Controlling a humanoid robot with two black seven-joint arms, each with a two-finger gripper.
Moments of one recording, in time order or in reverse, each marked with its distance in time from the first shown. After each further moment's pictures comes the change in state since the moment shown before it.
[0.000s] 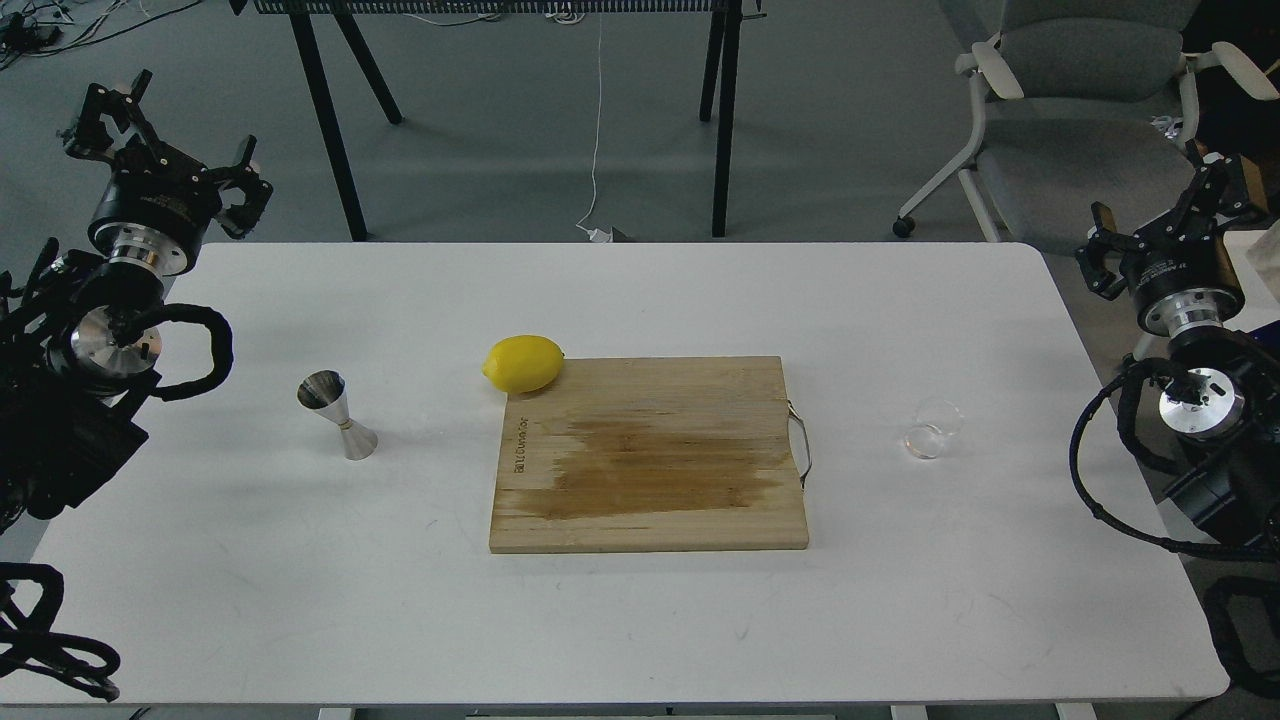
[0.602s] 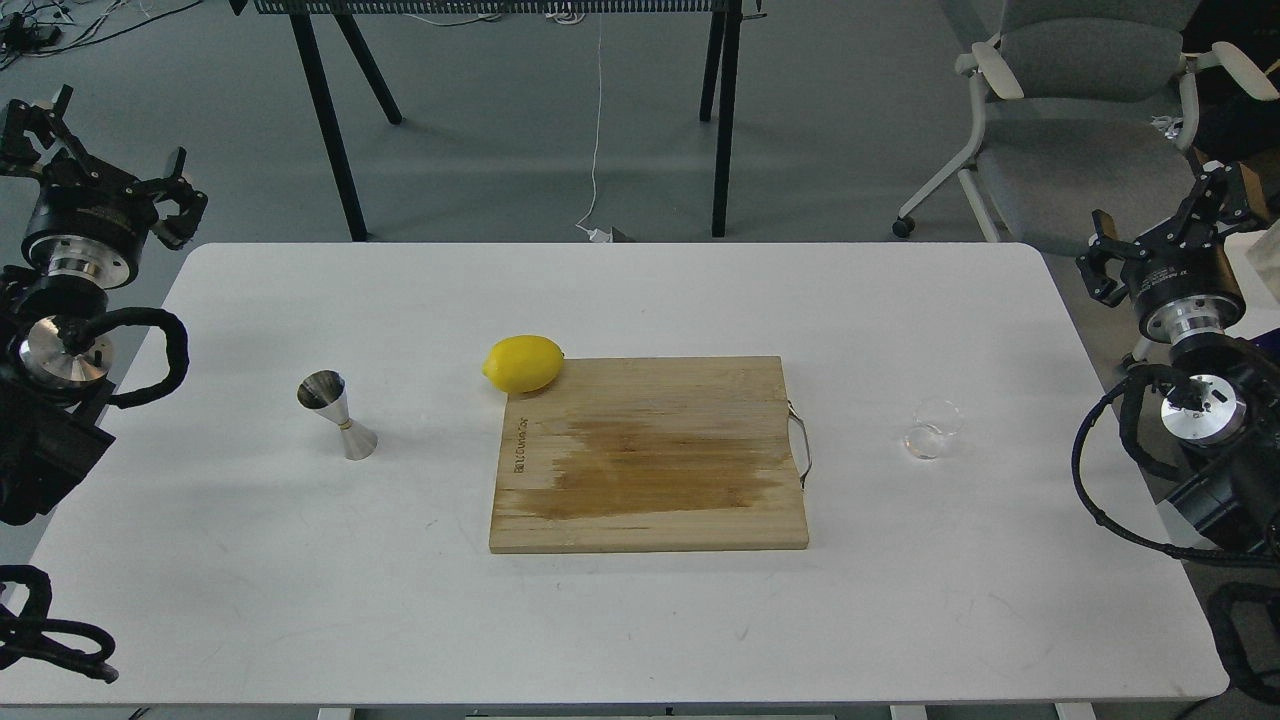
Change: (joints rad) left arm -0.006 0.026 -0.036 0.143 0.028 0.000 -0.002; right arm -0.012 -0.009 -0.003 0.003 0.001 0.000 -0.004
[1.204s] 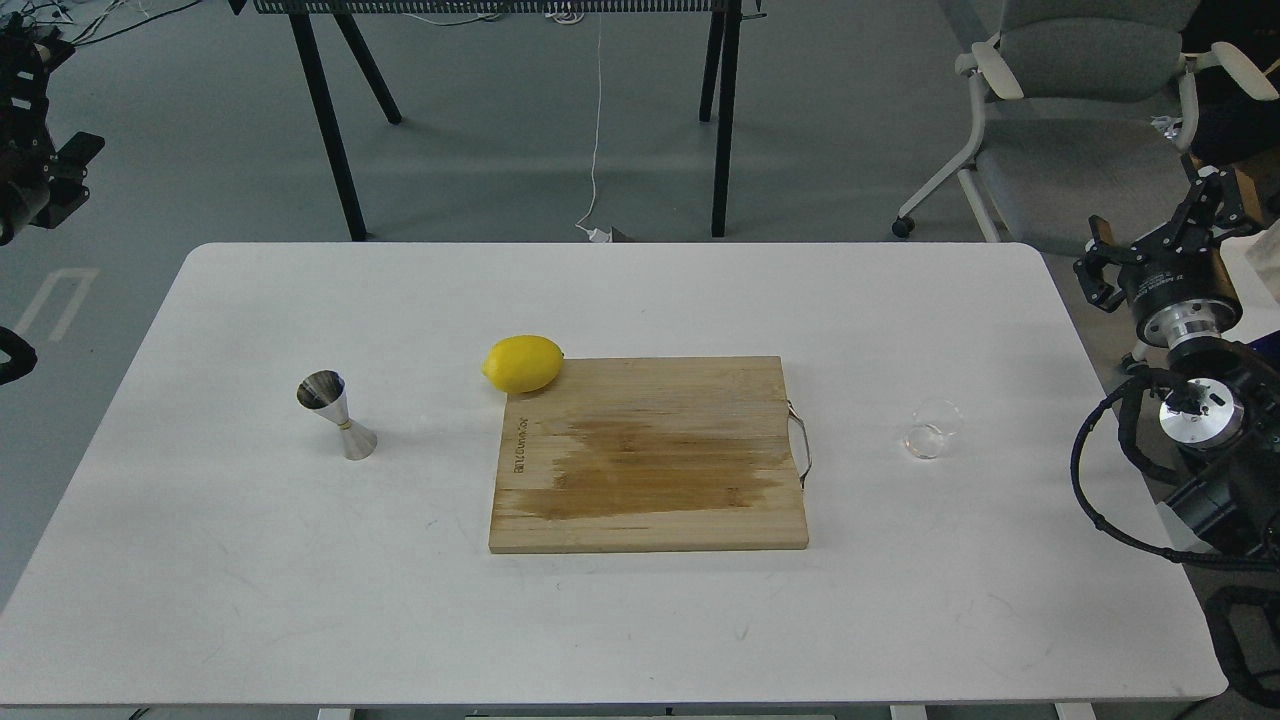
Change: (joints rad) left arm -0.178 0.144 0.379 0.090 0.671 0.000 -0.112; right arm -0.013 0.006 -0.004 -0.006 0.000 0.000 -0.002
